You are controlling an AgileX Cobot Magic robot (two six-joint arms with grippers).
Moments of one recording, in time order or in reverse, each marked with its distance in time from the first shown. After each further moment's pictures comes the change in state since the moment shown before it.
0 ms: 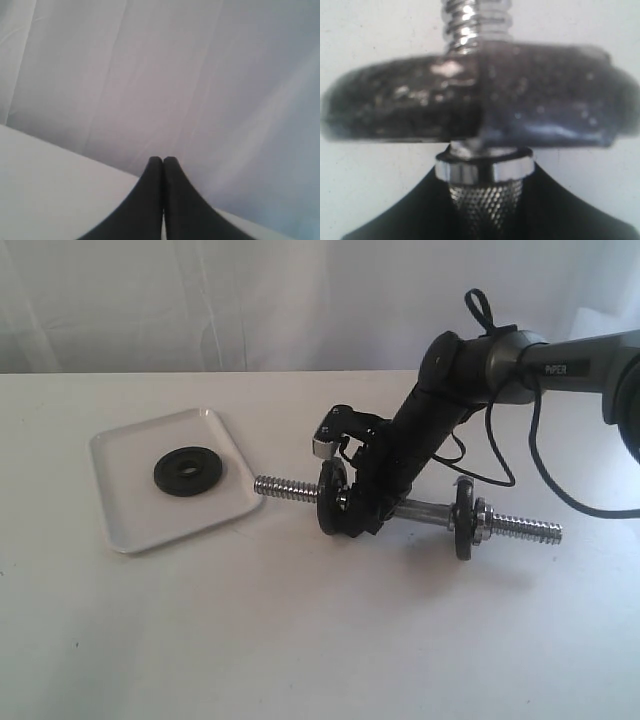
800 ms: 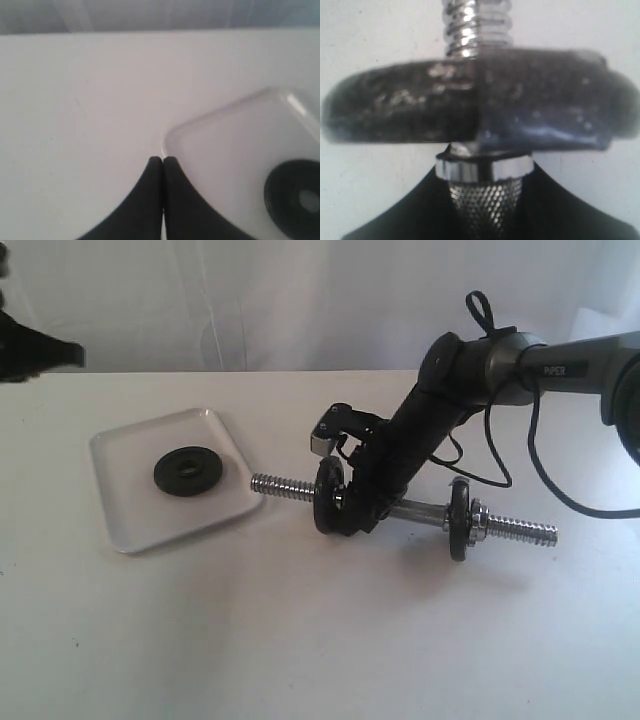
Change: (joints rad) left arm -0.133 1.647 -1.217 0.379 0.509 0.051; right arm 0.000 0.006 -0.002 0.039 -0.016 0.000
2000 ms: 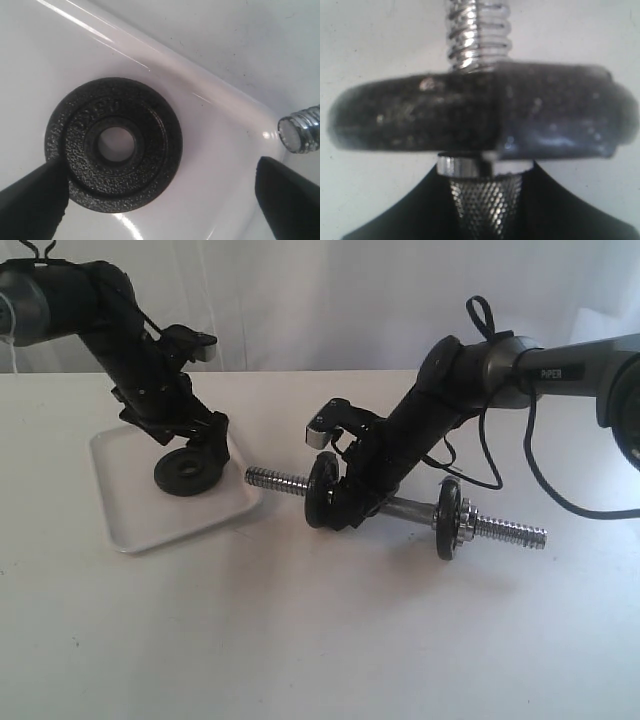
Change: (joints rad) left arm -0.194 0.527 -0.654 -0.558 0.710 0.764; right arm 0.000 0.008 0.000 0.072 -0.042 0.002
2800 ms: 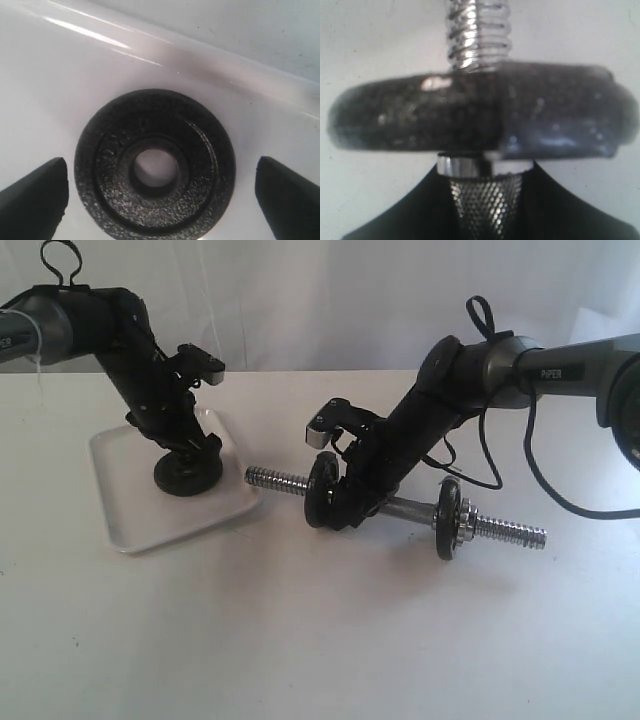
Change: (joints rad) left arm 0.000 0.102 -0.082 0.085 -0.017 0.163; right arm 0.000 0.000 0.000 0.002 -0.001 0.000
